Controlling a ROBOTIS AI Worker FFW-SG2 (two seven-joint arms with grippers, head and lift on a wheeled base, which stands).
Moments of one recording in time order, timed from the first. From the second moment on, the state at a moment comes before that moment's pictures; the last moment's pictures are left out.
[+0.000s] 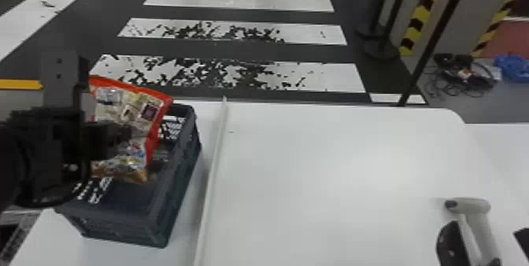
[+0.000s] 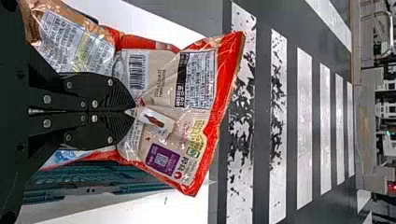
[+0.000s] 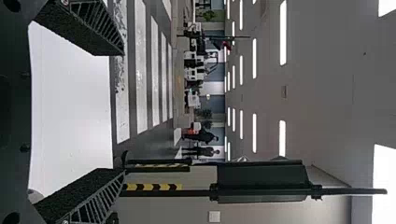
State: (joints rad) left arm -0.10 0.17 0.15 -2.30 0.32 1.57 0.17; right arm 0.93 -0.20 -0.09 -2.04 -0.22 -0.54 -0.07
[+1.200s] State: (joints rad) left arm 0.05 0.15 0.31 -2.57 0.61 1.56 0.18; right arm 0.92 -0.18 -0.07 -2.06 -0.16 -0.52 -0.07
